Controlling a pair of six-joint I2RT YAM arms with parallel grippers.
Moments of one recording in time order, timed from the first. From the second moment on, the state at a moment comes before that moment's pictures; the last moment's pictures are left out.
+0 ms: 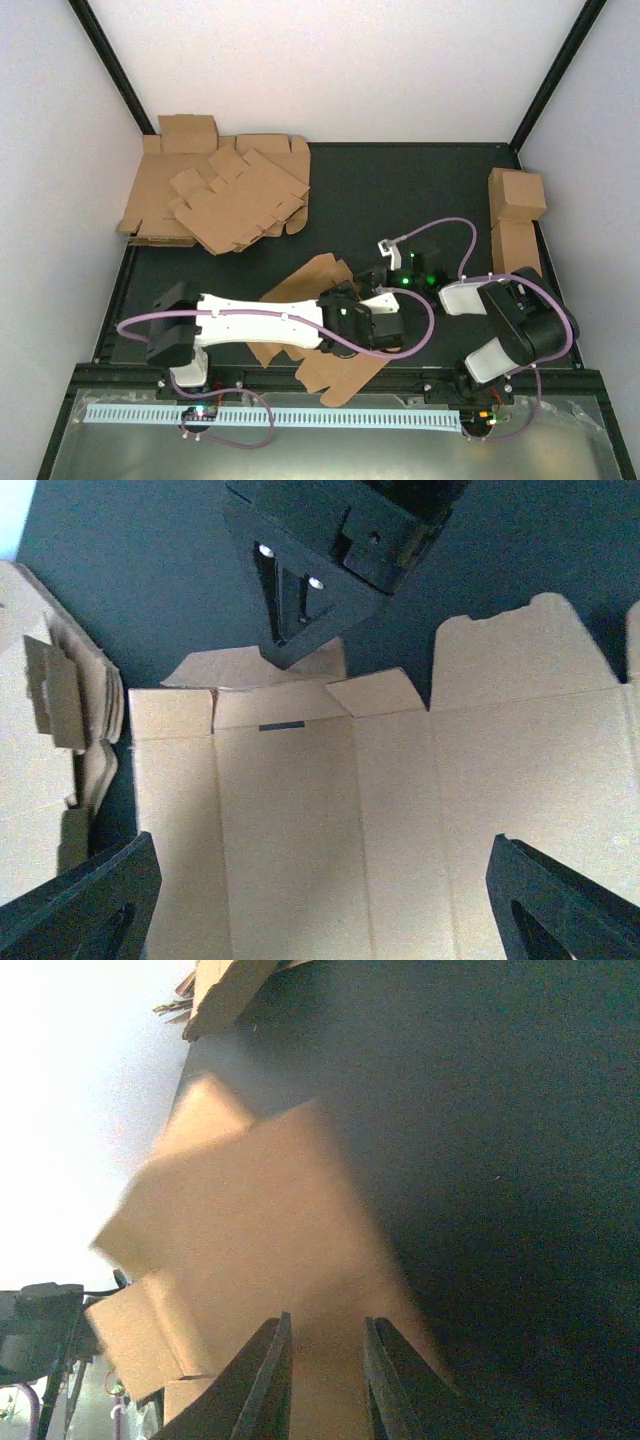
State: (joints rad) left arm -1.46 1.75 1.41 -1.03 -0.71 -0.35; right arm 0.43 1.53 0.38 0.54 -0.78 0.63
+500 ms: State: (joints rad) left arm -0.87 1.29 1.09 -0.77 -0.27 -0.35; right arm 0.44 1.49 0.38 0.50 -0.74 0.61
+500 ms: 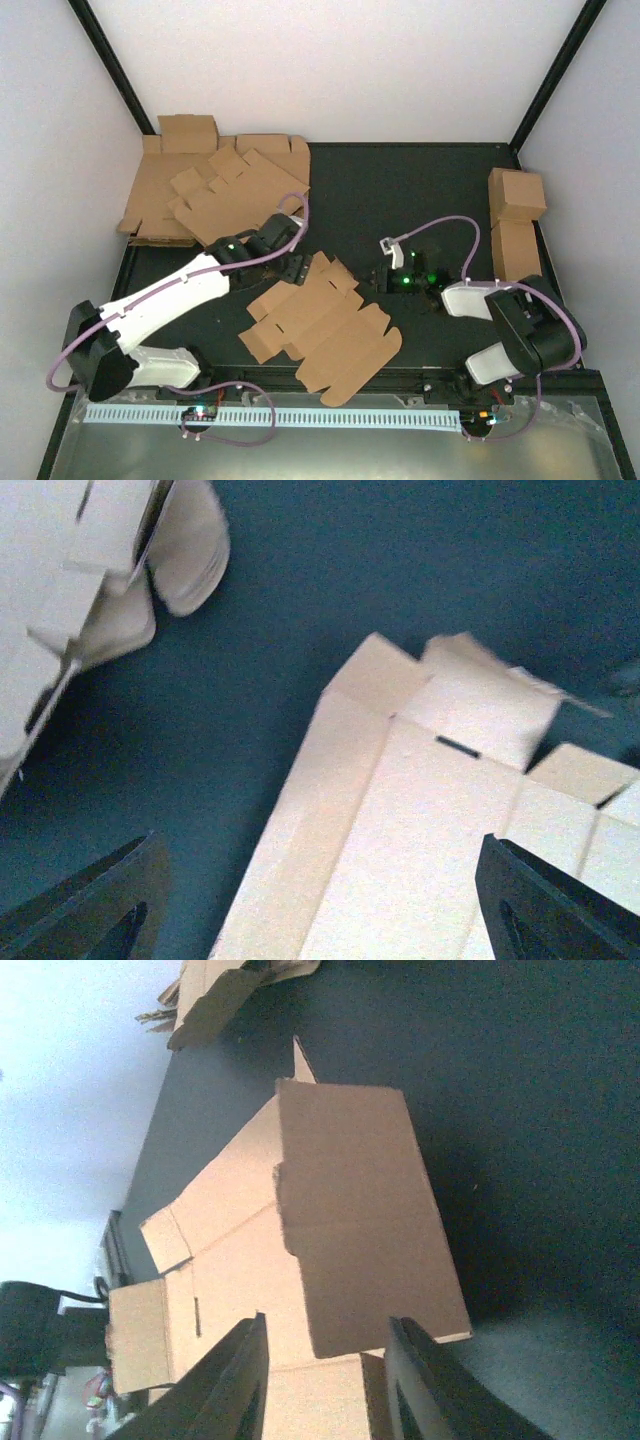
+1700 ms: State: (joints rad) left arm -0.51 1.55 0.82 -0.45 0.28 -0.29; right arm 0.36 1.78 0.58 0.40 -0.82 0.68
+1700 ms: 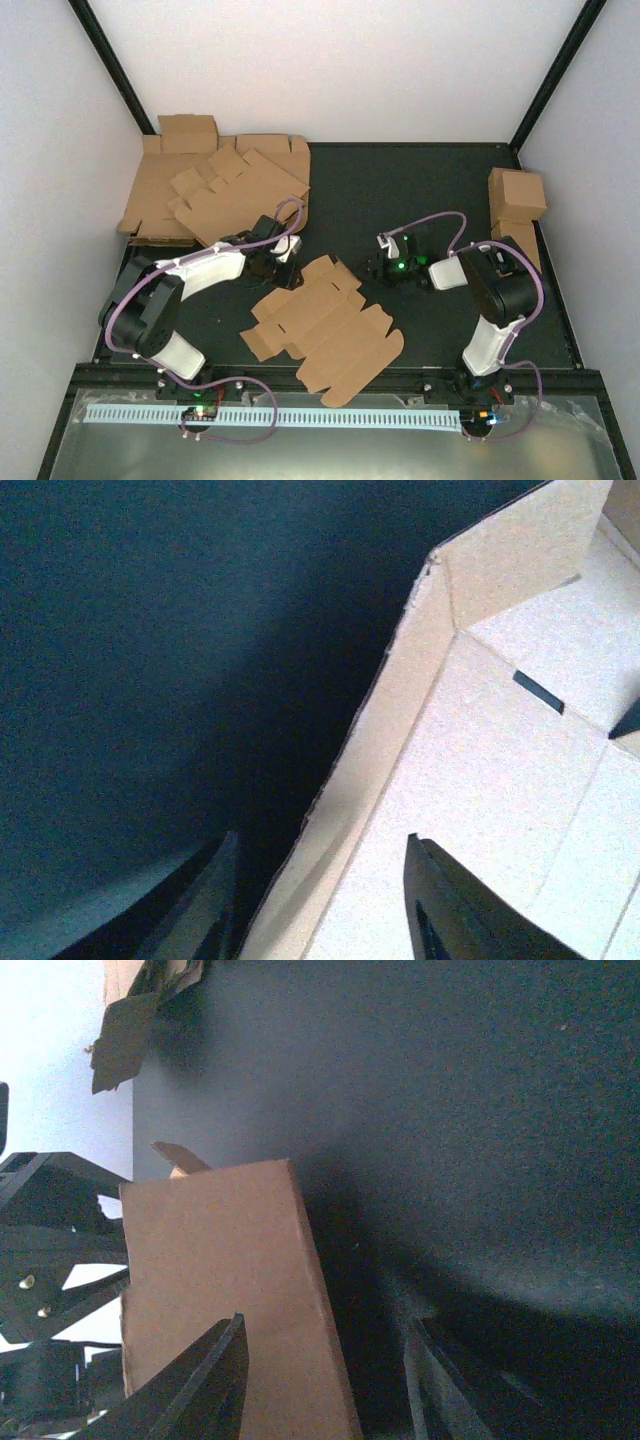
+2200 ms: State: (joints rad) left arm -0.53 1.48 0.79 -0.44 0.41 -0.26; right arm 0.36 1.78 0.53 0.50 -0.90 0.76
